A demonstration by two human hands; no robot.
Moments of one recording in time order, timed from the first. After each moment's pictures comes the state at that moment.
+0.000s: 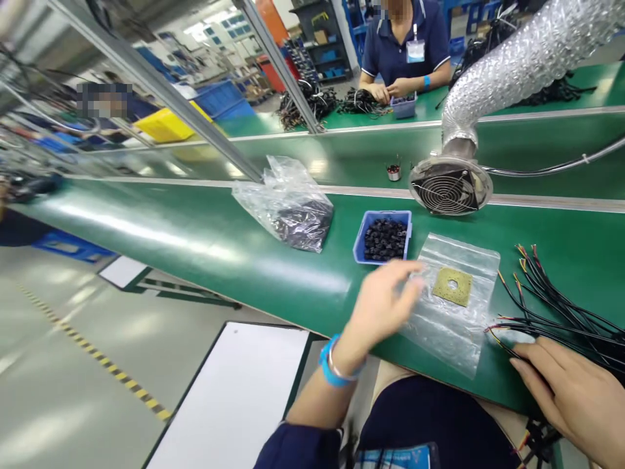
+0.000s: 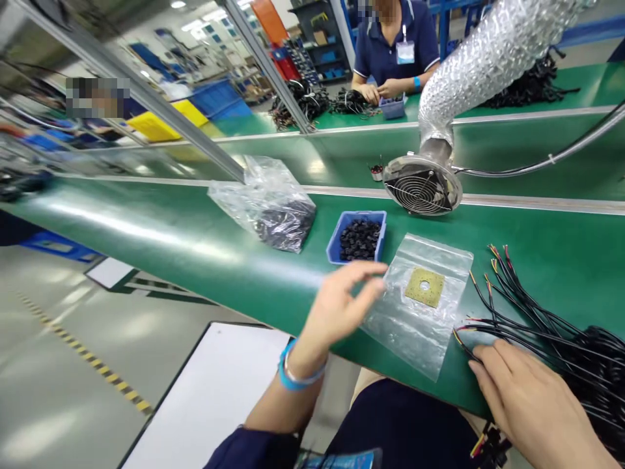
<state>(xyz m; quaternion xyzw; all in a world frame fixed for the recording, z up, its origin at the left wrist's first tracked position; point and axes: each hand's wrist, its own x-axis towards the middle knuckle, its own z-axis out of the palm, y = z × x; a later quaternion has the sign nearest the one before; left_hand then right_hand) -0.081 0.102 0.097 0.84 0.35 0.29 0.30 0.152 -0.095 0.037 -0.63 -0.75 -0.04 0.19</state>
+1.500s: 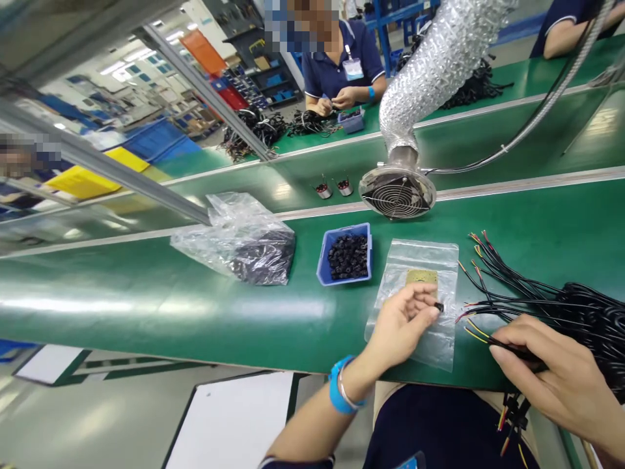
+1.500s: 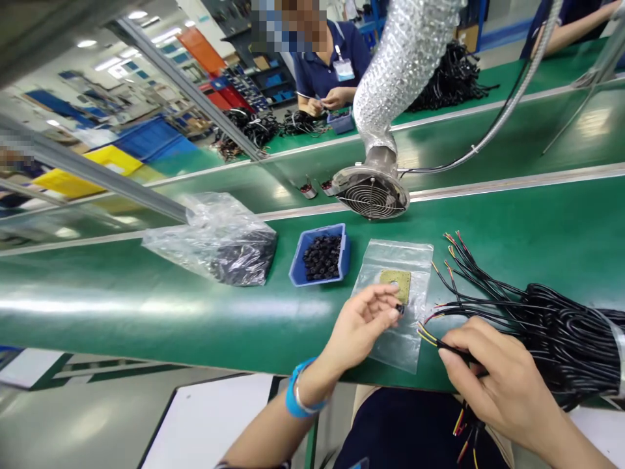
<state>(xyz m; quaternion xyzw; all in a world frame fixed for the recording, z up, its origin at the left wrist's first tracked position) -0.031 0.069 0.053 0.70 0.29 0.22 0.61 0.140 -0.092 0.071 -0.63 -0.66 0.07 0.41</state>
